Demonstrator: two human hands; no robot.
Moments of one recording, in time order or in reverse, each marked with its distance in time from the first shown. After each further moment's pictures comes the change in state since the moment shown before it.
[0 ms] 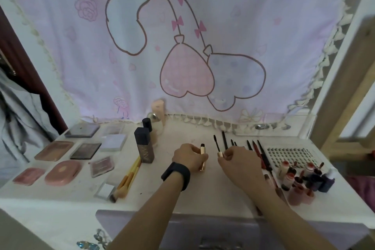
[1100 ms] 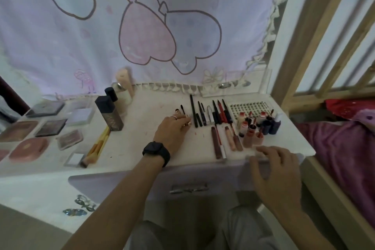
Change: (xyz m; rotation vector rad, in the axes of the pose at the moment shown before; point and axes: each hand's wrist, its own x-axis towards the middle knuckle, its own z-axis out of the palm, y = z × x) left_hand -0.033 -0.013 0.047 0.495 0.084 0.653; right_hand -0.141 0.157 -0.024 -0.011 0.517 -0.090
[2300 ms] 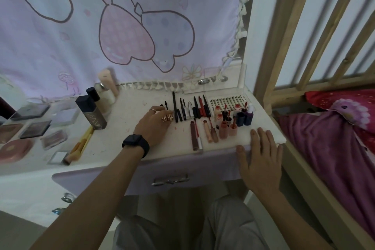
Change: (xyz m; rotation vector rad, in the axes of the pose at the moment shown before) left_hand 0.000 0.007 -0.004 -0.006 -0.032 -0.086; right_hand -0.005 0.063 0.024 -0.182 -0.042 0.079
